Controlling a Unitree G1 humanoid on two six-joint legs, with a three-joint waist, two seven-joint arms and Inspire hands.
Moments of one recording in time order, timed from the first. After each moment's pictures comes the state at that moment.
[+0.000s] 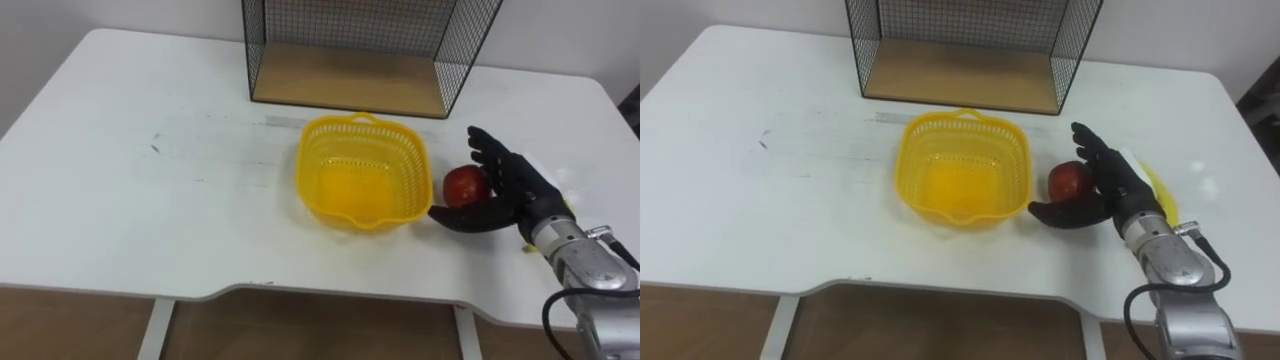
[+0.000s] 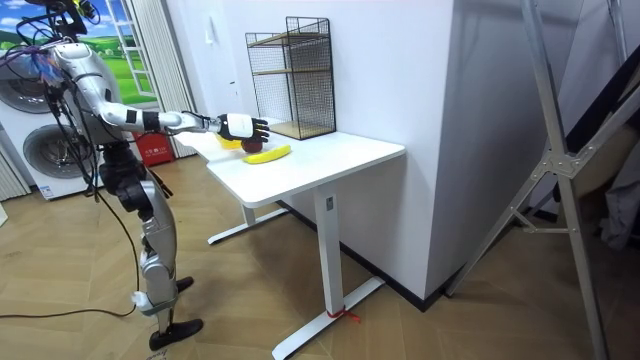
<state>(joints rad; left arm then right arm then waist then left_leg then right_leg) 0.19 0.26 0.05 1.04 0.32 -0.01 0.04 -0.12 -0.42 -0.08 0.38 0.01 -0.04 0.24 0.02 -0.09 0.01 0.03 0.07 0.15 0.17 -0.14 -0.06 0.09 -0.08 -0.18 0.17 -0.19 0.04</state>
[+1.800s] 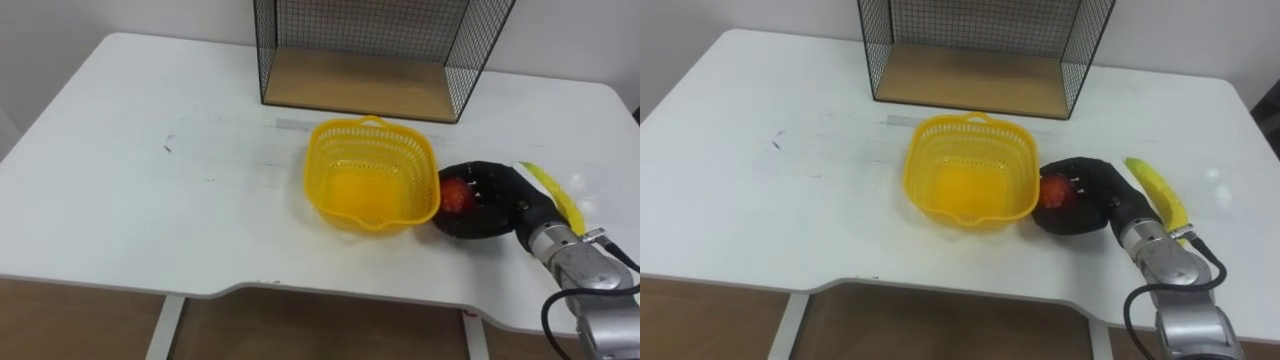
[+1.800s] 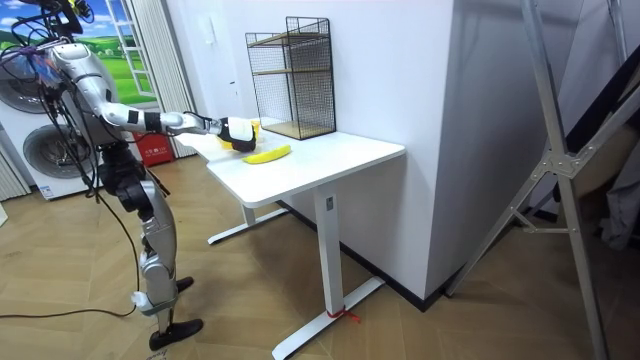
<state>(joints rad) 0.19 0.26 0.05 1.03 0.32 0.01 0.03 -0.13 -0.43 -0.08 0.42 -0.09 -0.02 0.28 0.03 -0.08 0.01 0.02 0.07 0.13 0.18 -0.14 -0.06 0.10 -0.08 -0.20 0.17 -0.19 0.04</state>
